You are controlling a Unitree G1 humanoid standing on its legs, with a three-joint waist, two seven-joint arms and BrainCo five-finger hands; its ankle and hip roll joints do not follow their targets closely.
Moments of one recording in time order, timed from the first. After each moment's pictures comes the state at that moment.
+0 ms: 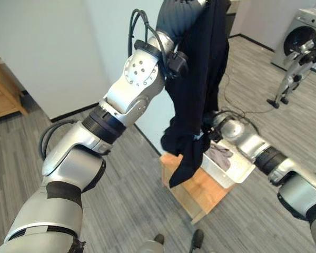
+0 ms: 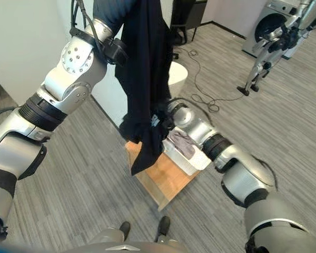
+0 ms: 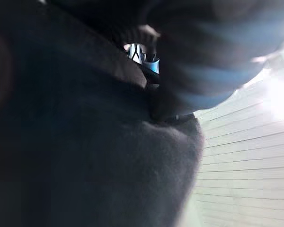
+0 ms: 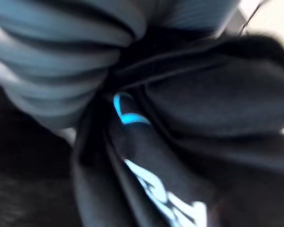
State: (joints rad) left arm -1.27 0.66 -0.70 0.38 -0.76 -0.19 0.11; right arm -1.04 -0.66 0.82 0.58 0.31 0.01 0.01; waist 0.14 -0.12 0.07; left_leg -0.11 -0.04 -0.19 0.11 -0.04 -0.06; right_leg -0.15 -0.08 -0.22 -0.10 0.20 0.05
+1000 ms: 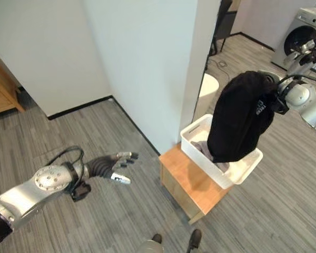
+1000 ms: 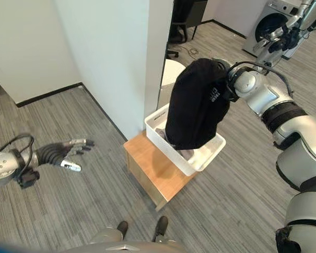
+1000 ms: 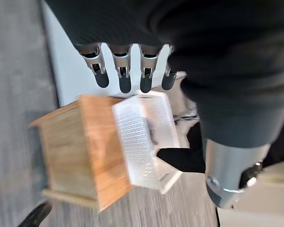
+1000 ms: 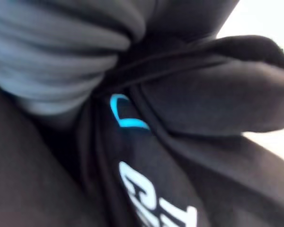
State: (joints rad) left arm 0.04 1.40 -0.40 -0.14 -0.74 0.00 -0.34; right arm -1.29 -0.94 1.11 0.85 0.28 -0.07 0.16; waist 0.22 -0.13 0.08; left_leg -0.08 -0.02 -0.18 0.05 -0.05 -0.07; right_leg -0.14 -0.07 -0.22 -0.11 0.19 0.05
